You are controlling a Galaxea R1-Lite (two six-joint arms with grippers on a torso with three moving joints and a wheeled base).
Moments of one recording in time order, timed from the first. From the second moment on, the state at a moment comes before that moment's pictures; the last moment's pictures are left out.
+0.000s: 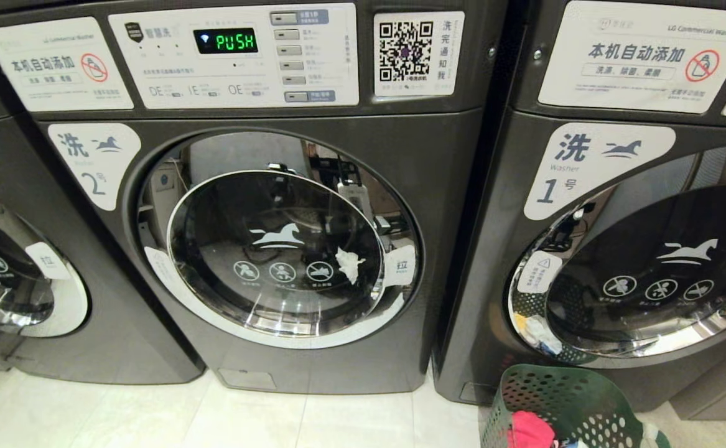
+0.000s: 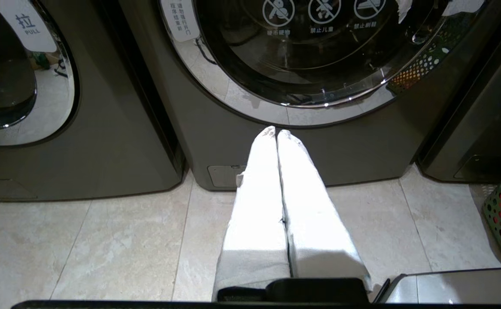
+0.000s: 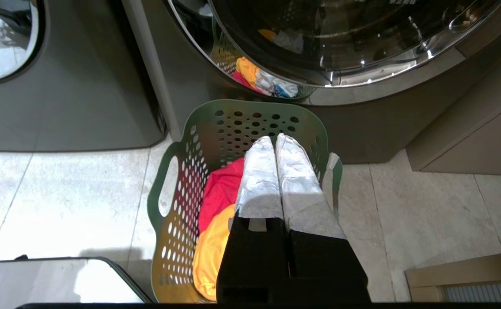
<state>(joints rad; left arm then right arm) 0.00 0.00 -0.02 0.05 -0.03 0.11 -0.10 0.28 0.00 -0.08 0.01 -0.05</state>
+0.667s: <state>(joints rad) 0.00 0.00 -0.02 0.05 -0.02 0.10 -0.09 0.28 0.00 -0.08 0.00 -0.02</state>
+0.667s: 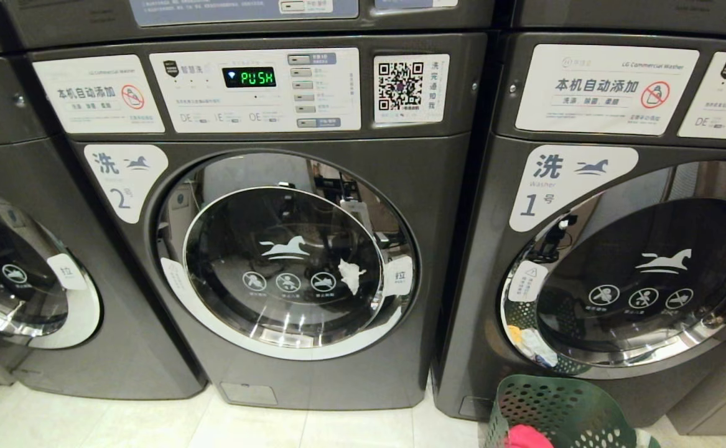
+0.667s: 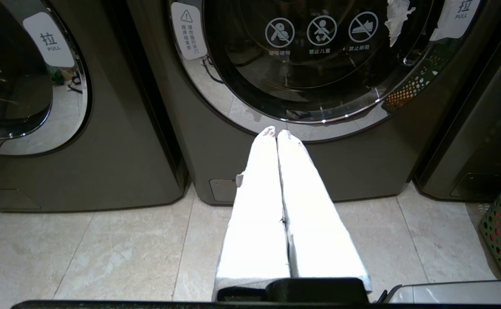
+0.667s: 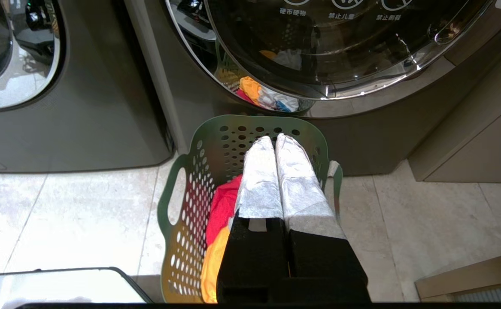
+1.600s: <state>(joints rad) 0.00 0.00 -0.02 0.05 -0.02 0.09 -0.09 0.28 0.00 -0.09 0.00 -0.02</state>
